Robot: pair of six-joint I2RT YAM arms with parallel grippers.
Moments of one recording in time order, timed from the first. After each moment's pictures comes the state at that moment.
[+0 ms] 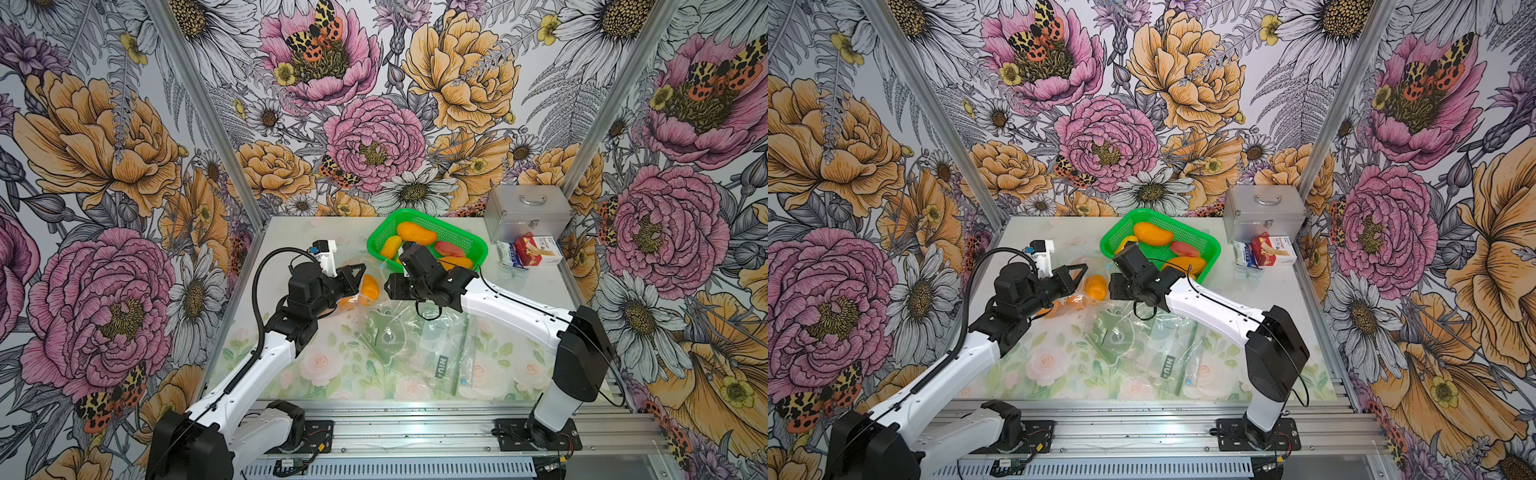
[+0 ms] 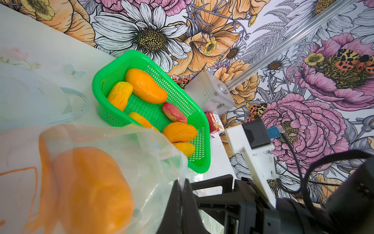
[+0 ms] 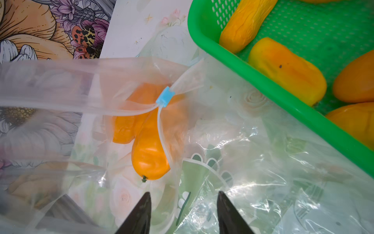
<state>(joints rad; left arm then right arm) -0.35 1.06 0.72 0.06 0.28 -0.72 0.82 1.74 1.43 -0.48 -0.01 0.70</state>
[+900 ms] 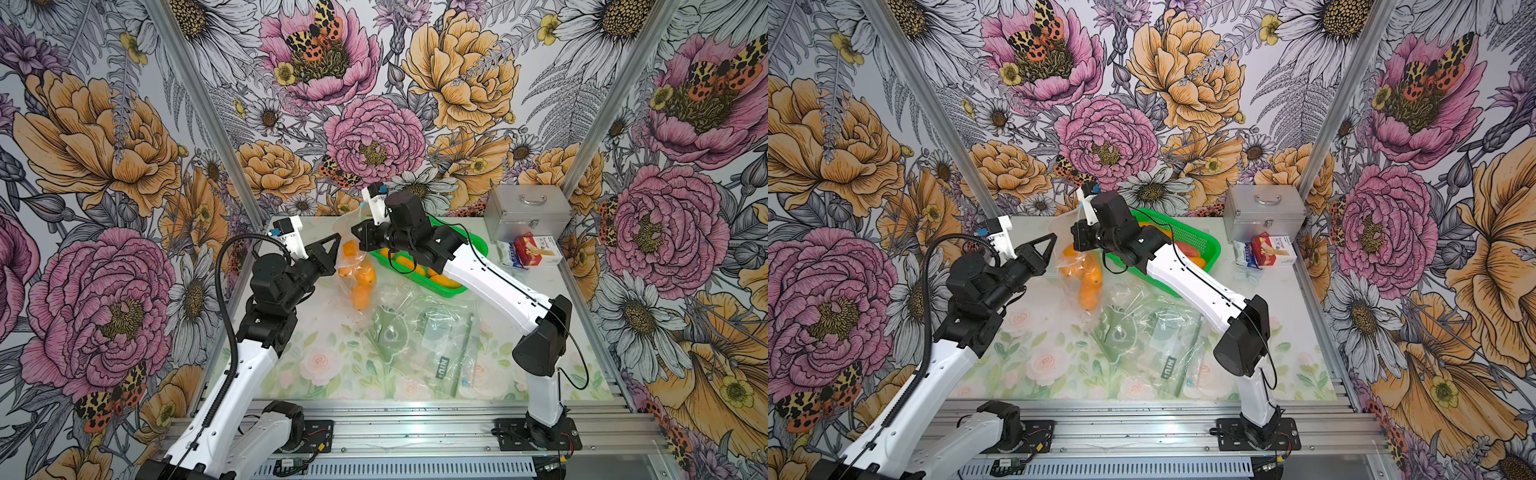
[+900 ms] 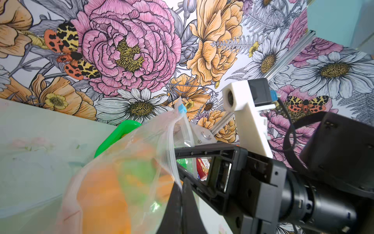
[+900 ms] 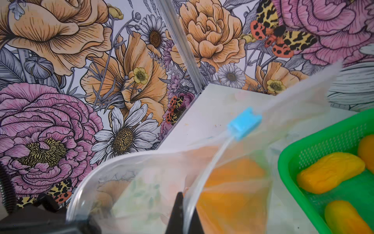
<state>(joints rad) -0.22 0.92 0.90 0.07 0.31 -0.69 0.81 1.99 2.17 -0.54 -0.16 0.42</state>
